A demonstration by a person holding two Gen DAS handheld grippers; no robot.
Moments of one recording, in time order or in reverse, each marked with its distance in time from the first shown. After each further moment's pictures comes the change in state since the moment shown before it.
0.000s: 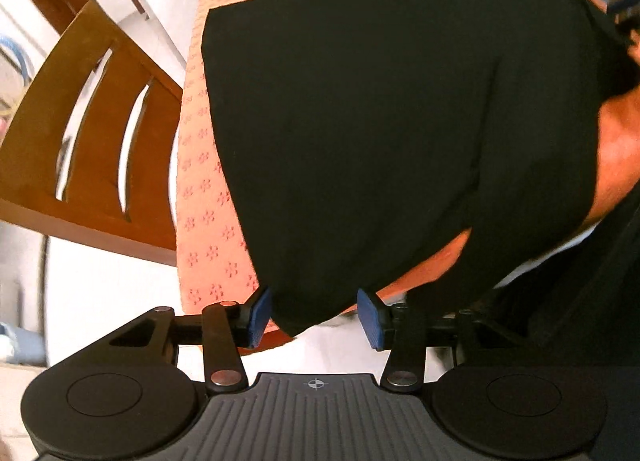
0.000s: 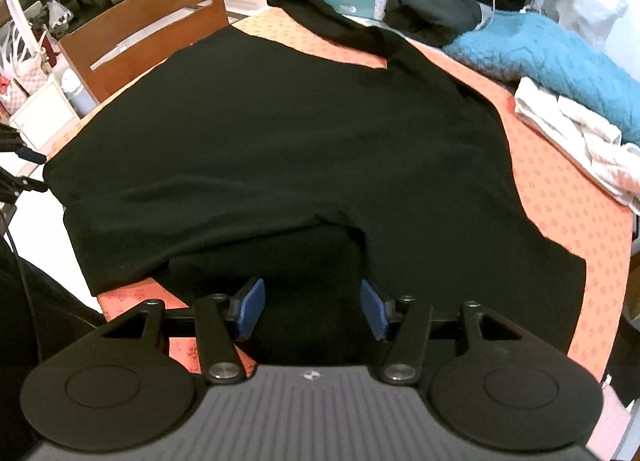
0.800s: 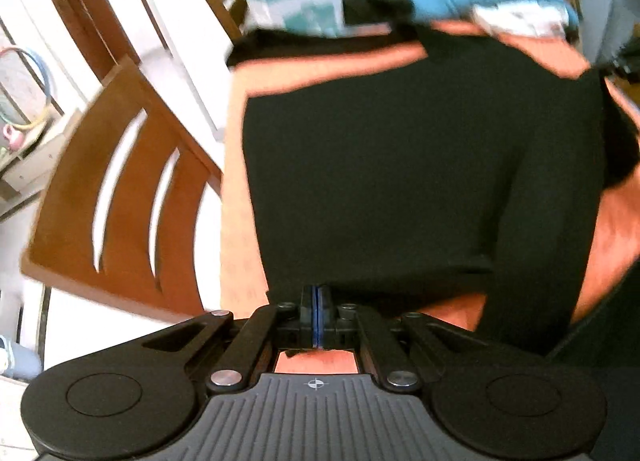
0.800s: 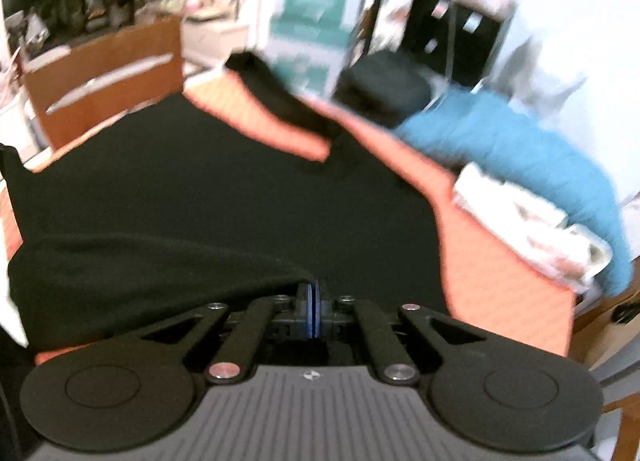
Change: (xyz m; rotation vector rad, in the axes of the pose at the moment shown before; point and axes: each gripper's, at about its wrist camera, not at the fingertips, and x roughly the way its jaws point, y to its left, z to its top) left arm -0.058 0.052 0.067 -0.131 -0.202 -0.005; right arm -0.018 -0.020 0.044 -0.078 -0.225 -0.207
